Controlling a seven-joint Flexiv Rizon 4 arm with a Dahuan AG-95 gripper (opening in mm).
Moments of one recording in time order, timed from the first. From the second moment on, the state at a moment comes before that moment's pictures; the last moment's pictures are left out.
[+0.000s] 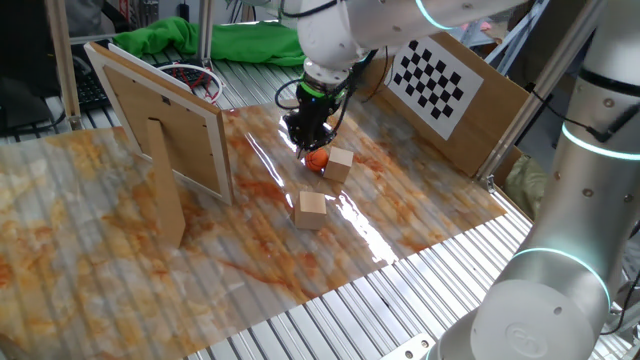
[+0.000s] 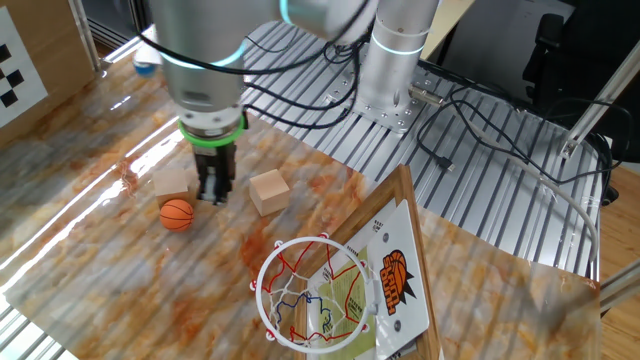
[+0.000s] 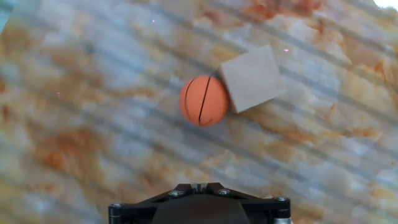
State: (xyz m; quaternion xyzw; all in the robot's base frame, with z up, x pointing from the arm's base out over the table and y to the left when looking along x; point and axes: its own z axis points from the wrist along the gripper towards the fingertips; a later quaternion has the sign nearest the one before) arm 0.573 -0.089 0.095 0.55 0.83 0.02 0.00
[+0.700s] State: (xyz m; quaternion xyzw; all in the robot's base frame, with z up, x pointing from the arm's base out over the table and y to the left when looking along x) arm 0.593 -0.119 0.081 0.64 0.77 0.03 0.04
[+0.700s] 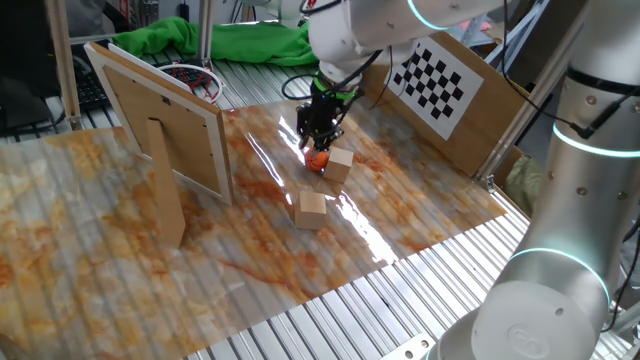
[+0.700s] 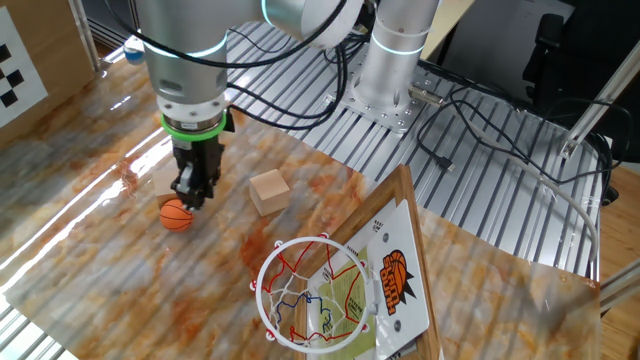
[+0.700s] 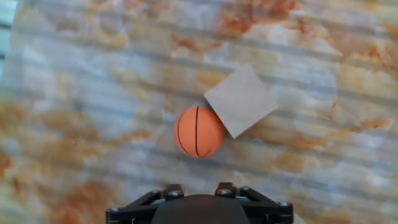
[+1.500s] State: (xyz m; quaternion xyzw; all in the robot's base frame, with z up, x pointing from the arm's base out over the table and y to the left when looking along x) arm 0.599 -0.156 0.064 0.69 0.72 0.01 0.02
